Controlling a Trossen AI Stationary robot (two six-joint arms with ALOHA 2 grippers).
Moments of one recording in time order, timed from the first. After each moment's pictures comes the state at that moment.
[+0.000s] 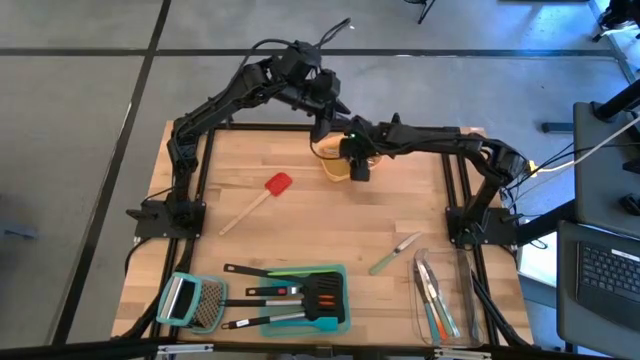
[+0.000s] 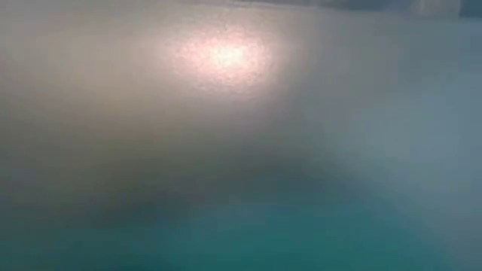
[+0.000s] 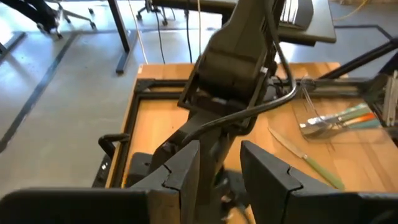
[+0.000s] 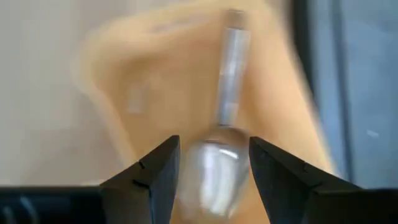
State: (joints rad) left arm 0.46 1.95 2.36 -0.97 0.39 0.24; right arm -0.42 1.76 1.26 -0.53 0.14 -0.48
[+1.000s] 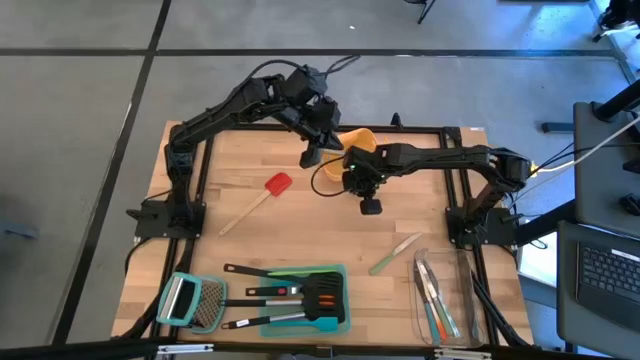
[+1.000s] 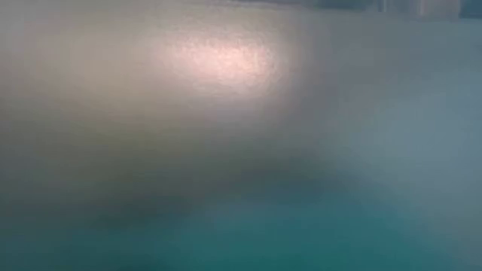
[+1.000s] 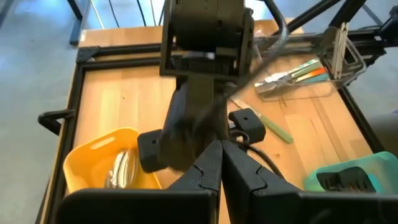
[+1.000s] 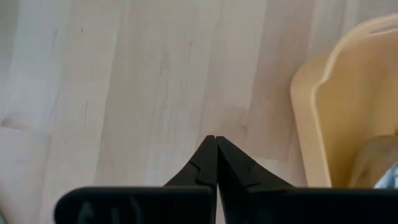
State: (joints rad) left arm 0.34 1.91 2.31 -1.14 0.38 0.27; right arm -0.21 1.70 1.24 -0.78 -0.09 -0.37
